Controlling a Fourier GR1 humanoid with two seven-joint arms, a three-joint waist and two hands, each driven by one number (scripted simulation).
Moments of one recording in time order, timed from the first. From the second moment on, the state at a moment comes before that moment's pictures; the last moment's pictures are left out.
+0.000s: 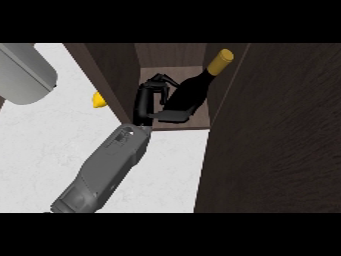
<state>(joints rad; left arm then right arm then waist) -0.80 0.00 -0.41 -0.62 0.40 0.57 -0.57 -0.56 -0.24 -0.06 -2.42 -0.17 -0.09 0.96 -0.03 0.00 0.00</state>
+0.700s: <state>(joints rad) -0.92 0.00 -0.30 -0.40 0.57 0.50 -0.72 -0.60 -0.23 -0.07 -2.41 -0.19 -0.09 0.96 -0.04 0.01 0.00</state>
